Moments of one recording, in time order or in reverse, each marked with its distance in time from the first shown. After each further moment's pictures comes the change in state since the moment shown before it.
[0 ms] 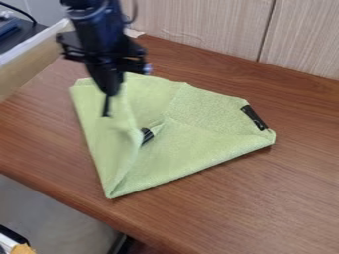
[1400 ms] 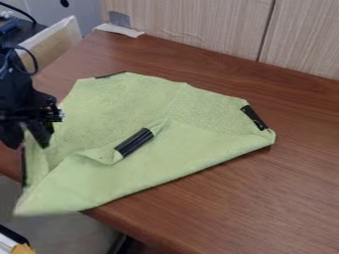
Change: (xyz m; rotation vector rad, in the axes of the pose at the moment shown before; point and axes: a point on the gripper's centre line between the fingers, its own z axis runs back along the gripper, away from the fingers) arm -0.073 0.065 -0.026 0.005 0.111 0.235
